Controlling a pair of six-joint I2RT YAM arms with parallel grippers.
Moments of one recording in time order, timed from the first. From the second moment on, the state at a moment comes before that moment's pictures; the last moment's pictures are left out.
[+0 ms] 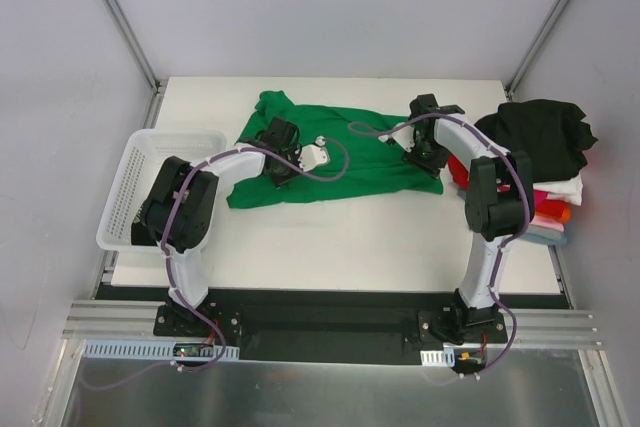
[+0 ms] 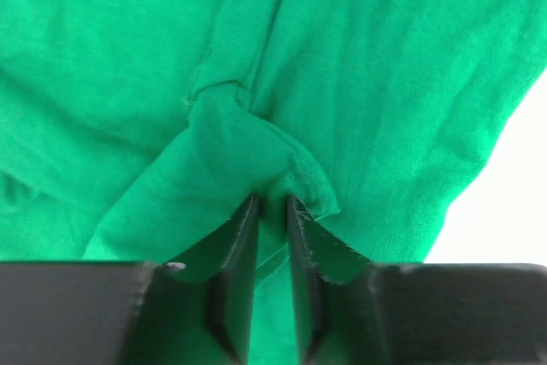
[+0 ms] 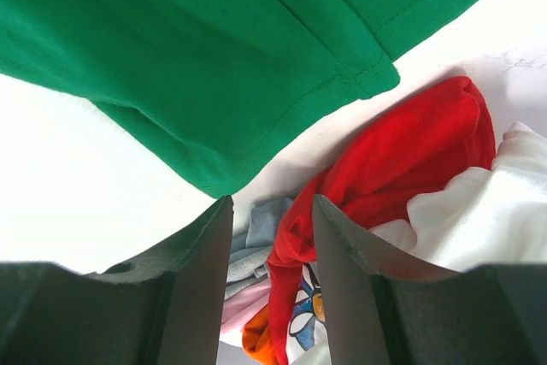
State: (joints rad) left arm -0.47 1.87 1.23 -0.41 0.18 0.77; right arm 0.22 1.98 1.55 -0.95 0.20 -0.82
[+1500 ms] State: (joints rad) left arm -0.42 2.01 1.53 -0.41 0.04 0.83; right arm 0.22 1.98 1.52 -0.94 0.20 -0.82
